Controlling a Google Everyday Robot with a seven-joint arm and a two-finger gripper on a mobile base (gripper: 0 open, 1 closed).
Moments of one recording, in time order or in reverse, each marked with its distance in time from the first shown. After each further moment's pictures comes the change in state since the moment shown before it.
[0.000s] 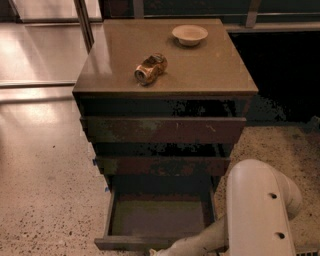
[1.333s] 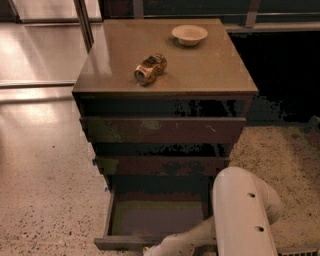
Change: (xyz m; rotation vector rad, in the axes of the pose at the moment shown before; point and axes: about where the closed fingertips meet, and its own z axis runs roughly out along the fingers) arm -0.003 -0.029 0.057 -0.032 0.003 -0.014
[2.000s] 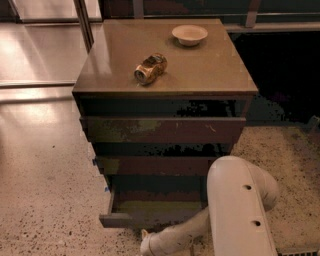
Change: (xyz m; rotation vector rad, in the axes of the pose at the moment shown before) arm -0.047 -0.039 -0.028 0.142 -0.058 -0.093
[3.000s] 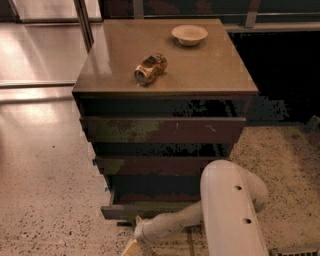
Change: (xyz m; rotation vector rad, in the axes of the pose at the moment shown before) arm -0.035 -0.059 0.035 0.037 -0.035 -0.035
